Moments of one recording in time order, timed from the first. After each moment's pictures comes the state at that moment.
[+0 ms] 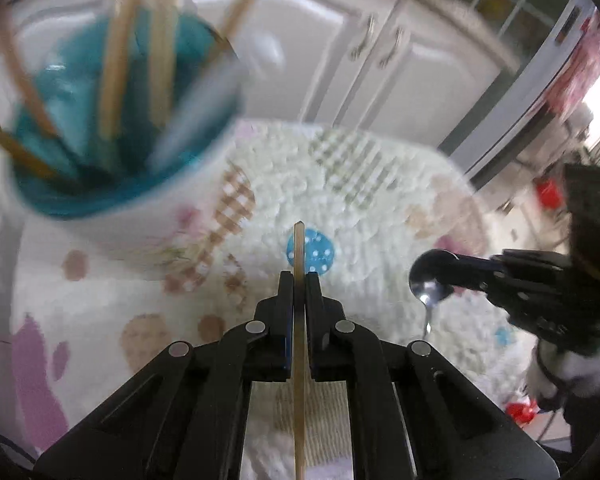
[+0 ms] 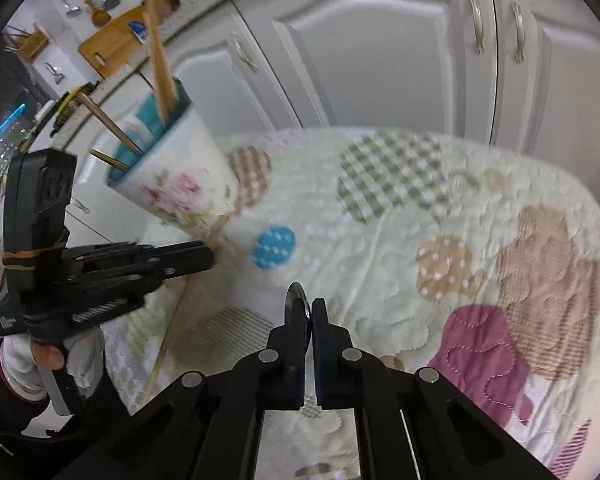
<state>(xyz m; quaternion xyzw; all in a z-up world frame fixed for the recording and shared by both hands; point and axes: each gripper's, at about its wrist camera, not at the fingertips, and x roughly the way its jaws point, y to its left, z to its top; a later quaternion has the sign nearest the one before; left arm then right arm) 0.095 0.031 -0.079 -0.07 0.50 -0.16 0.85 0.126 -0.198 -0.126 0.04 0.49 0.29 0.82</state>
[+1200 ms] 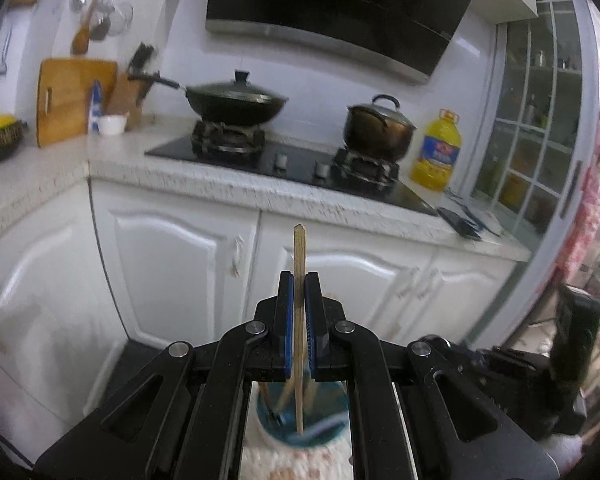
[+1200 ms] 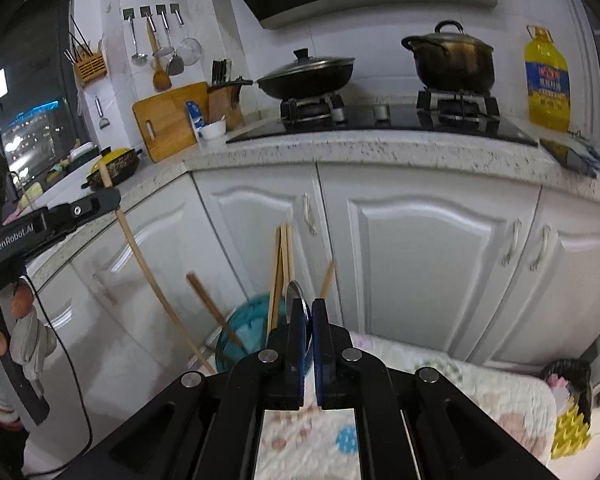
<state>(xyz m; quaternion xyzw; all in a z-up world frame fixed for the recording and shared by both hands) 0.101 0.154 0.149 -0.10 0.22 -0.02 0.97 0.141 -0.090 0.062 0.00 0.30 0.29 0.91</state>
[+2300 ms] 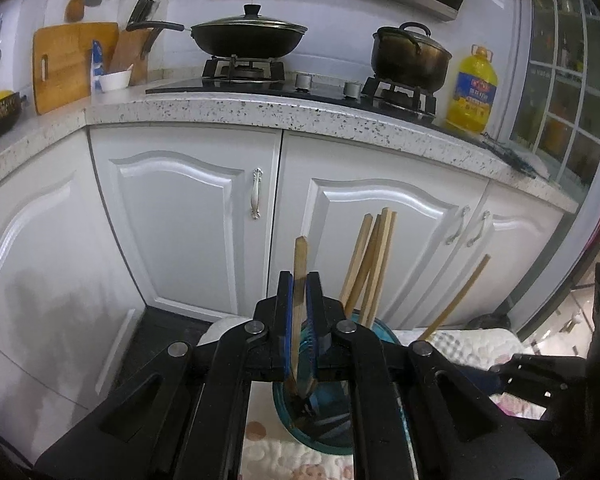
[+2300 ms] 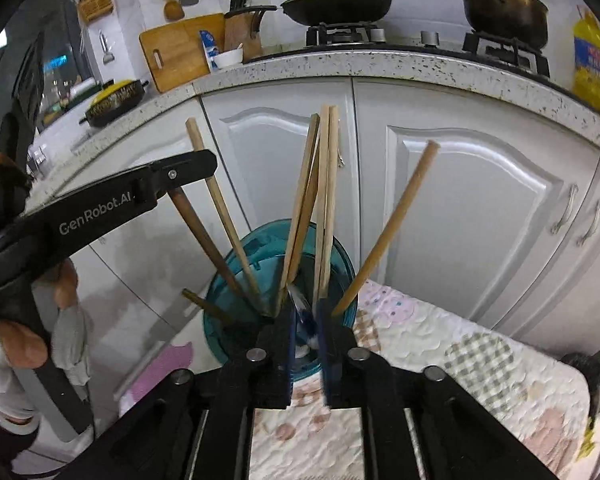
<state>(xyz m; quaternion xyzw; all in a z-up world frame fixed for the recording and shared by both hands) 0.143 0.137 0.051 -0.07 0.31 0.01 0.95 0.169 -0.040 -0.019 -0.05 0.38 0.32 0.87</state>
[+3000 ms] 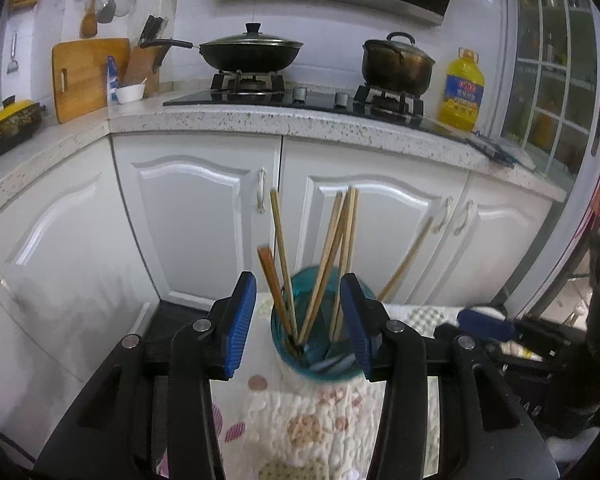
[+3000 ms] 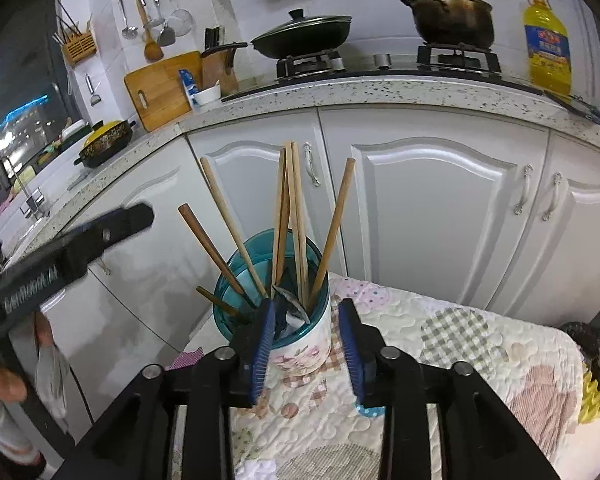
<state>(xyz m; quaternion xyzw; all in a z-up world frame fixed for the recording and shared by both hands) 0.063 0.116 0.069 -0.05 0.30 0.03 0.95 0.123 -0.079 0.007 0.01 0.35 0.28 0.89</state>
